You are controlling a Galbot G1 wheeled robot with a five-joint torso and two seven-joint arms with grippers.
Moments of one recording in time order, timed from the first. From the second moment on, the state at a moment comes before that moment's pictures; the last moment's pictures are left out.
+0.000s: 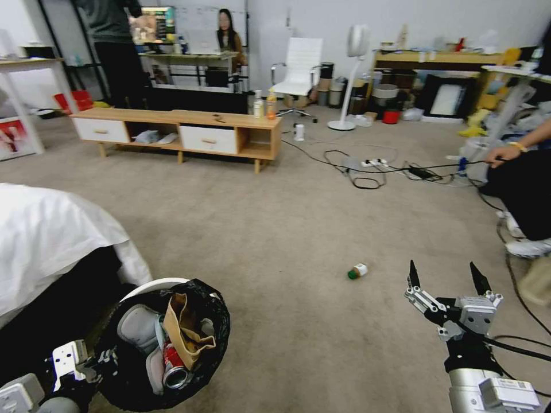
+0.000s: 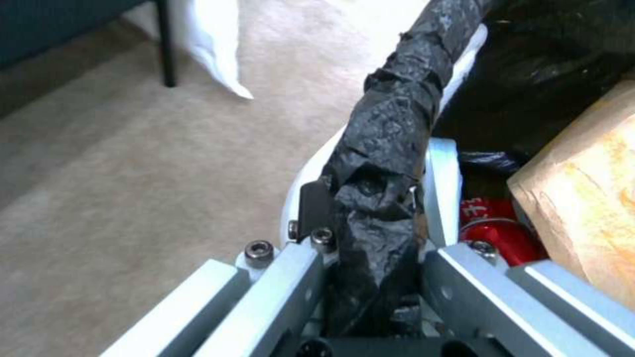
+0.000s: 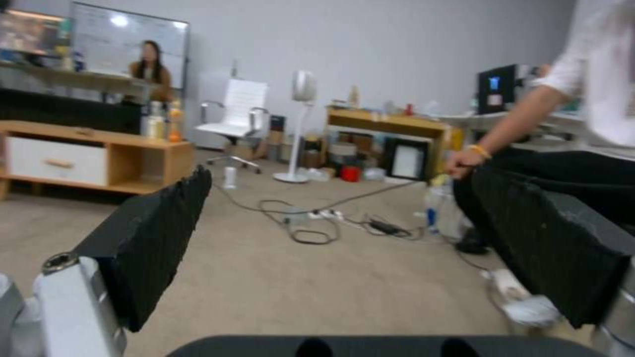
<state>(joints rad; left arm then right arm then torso) 1.66 -1.49 -1.01 -2.33 -0.65 0.73 -0.09 -1.68 1.26 0.59 2.37 0.09 0.02 0.34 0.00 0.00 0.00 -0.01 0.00</state>
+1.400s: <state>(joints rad) 1.65 -1.50 -1.03 -2.32 -0.67 0.73 -0.12 -1.65 1.25 0.56 2.31 0.09 0.08 0.31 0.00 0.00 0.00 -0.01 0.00</state>
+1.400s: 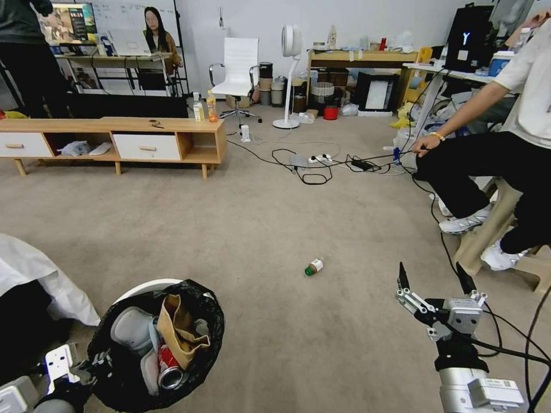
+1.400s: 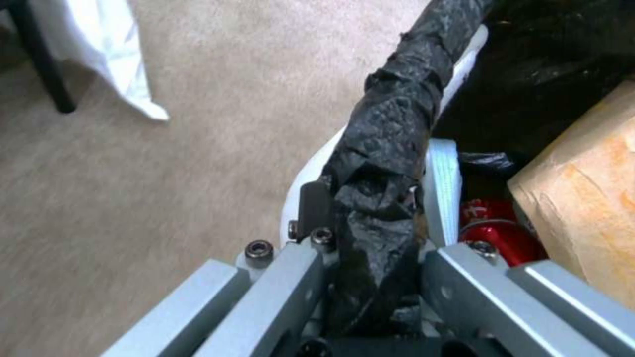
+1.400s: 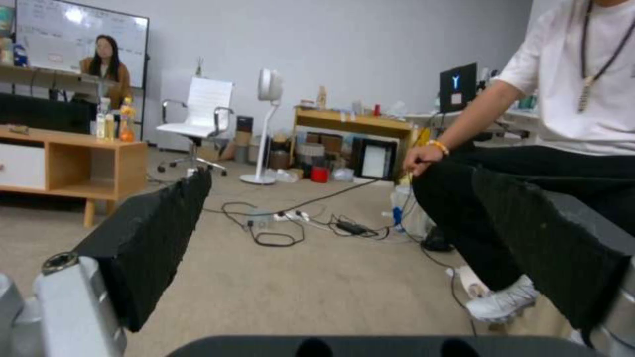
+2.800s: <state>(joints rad) 1.65 -1.51 -1.02 -2.31 -0.66 0.73 -0.11 -1.64 1.24 0.56 2.30 0.10 0.10 0.30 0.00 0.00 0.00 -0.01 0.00</state>
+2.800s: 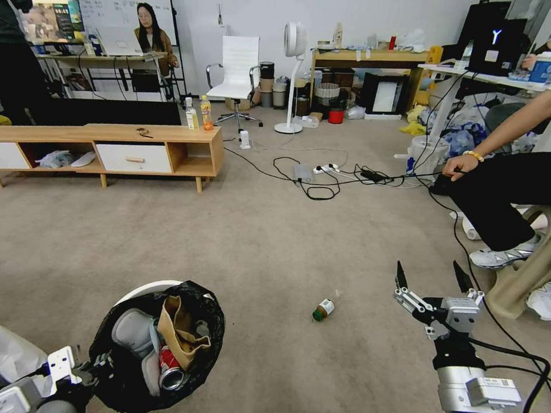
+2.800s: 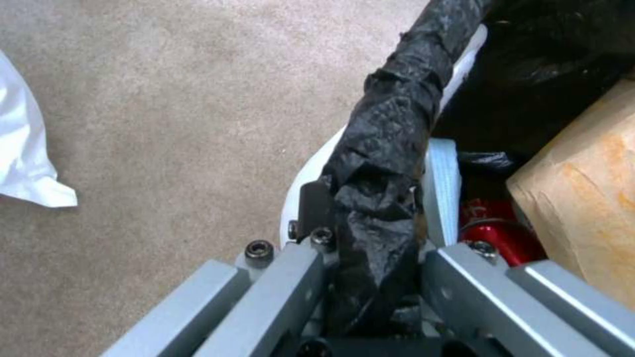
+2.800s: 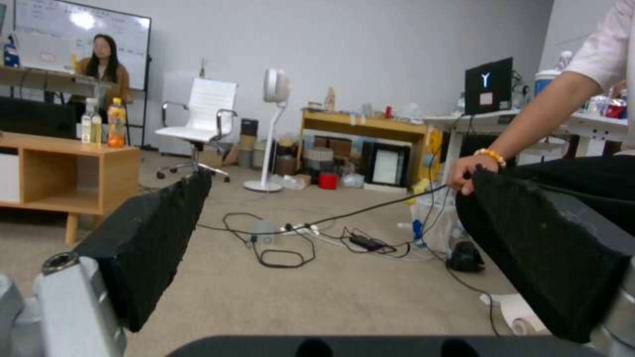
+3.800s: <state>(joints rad) 1.64 -1.52 -1.02 -2.29 -0.65 0.73 -0.11 -1.63 1.23 0.56 2.28 0.10 0.11 0.30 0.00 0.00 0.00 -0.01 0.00</state>
